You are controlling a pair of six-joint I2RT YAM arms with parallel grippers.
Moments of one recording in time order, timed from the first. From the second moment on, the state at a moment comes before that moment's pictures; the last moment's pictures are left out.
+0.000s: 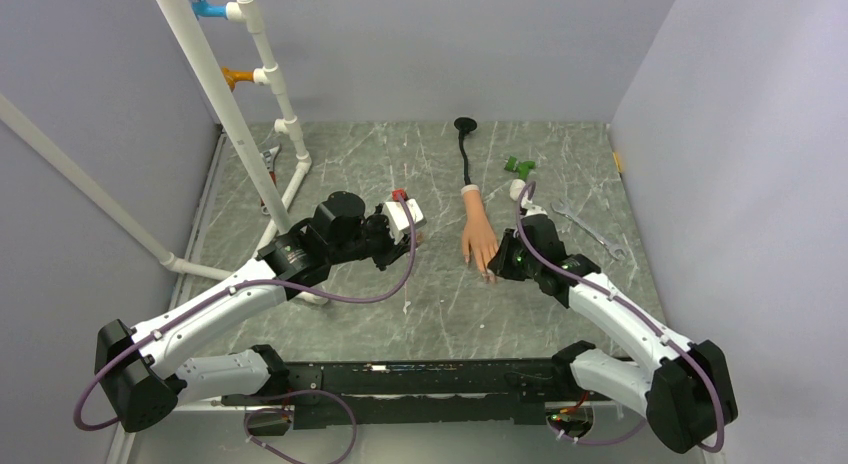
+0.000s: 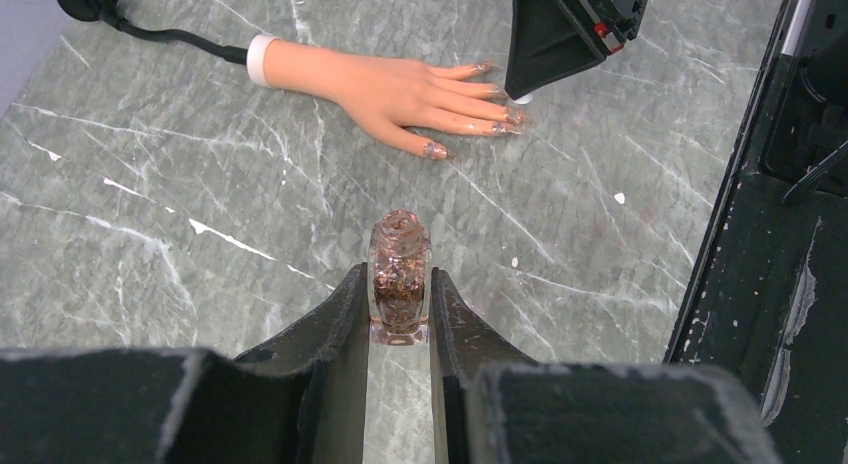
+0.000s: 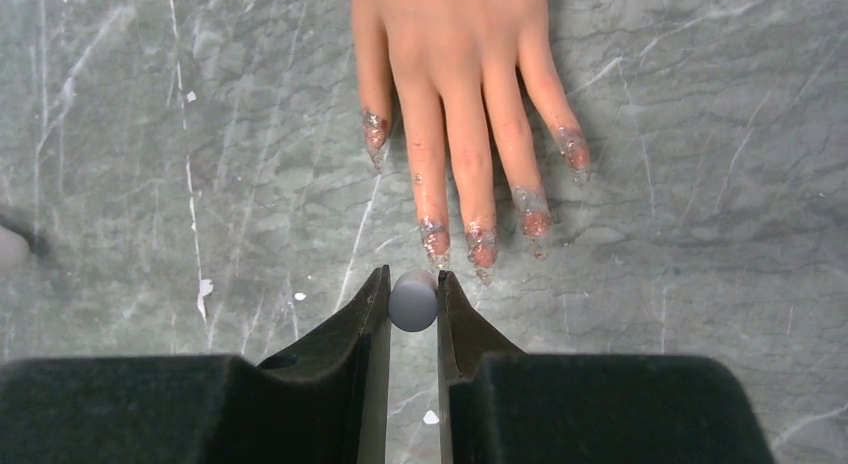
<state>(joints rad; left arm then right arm) -0.83 1.11 0.98 -0.27 0.23 0.22 0.44 1.02 0.59 -0.36 -0.01 0.57</state>
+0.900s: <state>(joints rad) -0.83 1.12 0.98 -0.28 0.22 0.22 0.43 1.15 0.59 -0.27 0.02 0.52</state>
